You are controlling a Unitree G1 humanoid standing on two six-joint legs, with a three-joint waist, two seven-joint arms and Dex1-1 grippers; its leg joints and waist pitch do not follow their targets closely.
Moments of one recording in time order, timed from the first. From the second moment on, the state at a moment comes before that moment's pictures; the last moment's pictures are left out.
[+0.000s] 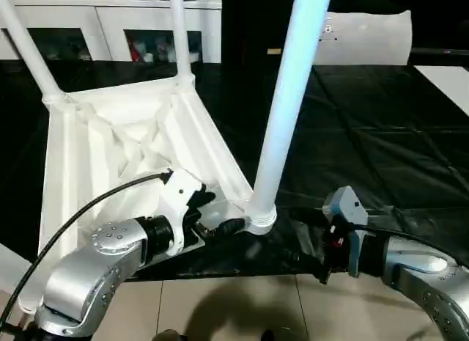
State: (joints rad) left arm -0.12 0.43 -0.16 -0.43 -0.38 0.84 -0.59; right arm 0.01 -0.58 0.12 -0.47 0.47 0.70 0.71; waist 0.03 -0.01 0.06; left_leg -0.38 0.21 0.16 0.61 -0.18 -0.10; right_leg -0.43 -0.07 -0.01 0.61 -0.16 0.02
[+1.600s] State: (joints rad) left arm -0.23 0.62 -0.35 -0.30 -0.24 0.78 -0.71; right arm 0.00 -0.60 0.13 -0.47 0.44 0.69 0.71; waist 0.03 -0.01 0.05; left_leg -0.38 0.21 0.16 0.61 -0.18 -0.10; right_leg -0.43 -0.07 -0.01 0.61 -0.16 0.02
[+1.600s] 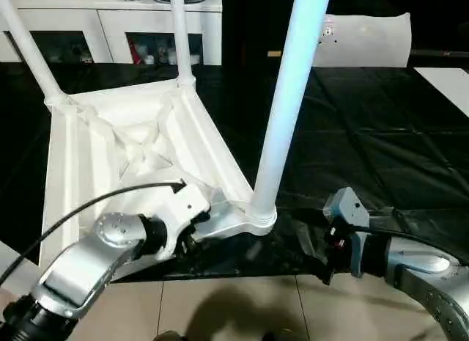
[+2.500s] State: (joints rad) left arm -0.27 0.64 -0.40 -0.22 -0.20 0.74 -0.78; right arm 0.00 -0.60 0.14 -0.47 0.43 0.68 0.71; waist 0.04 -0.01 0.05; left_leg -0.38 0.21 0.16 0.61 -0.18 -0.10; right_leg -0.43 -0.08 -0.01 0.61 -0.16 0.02
